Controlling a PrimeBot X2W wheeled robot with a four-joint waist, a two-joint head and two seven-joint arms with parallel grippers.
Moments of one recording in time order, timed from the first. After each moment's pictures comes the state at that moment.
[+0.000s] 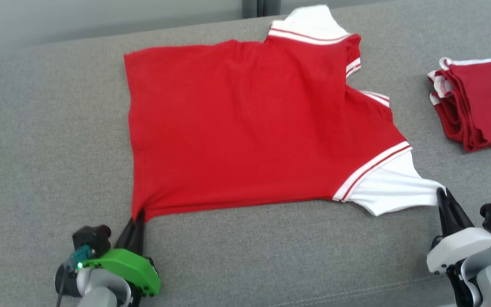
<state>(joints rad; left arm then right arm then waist) -0.30 0.13 -0.20 0.71 -0.46 -0.13 -0.26 -0.22 -0.24 -0.01 0.53 0.35 0.13 -0.26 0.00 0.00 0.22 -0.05</state>
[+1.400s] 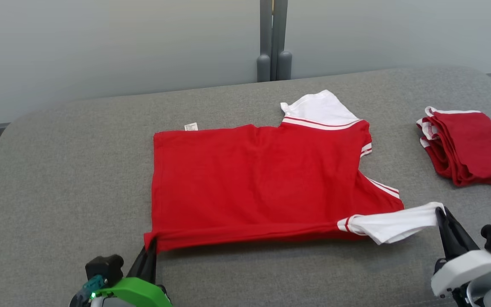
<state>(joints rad) -0.13 0.07 -0.19 0.65 -0.41 -0.13 -0.26 -0.05 -0.30 0.06 0.41 0.39 0.13 -0.26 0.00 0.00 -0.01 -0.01</state>
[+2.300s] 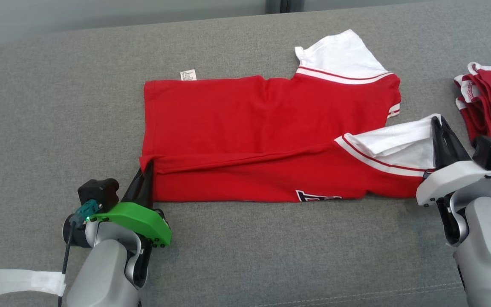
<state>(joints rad) -0.43 0.07 -0.22 0.71 -0.41 -0.13 -0.26 -0.46 -0.21 -0.03 0.60 0.19 0.13 -0.26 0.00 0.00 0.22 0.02</state>
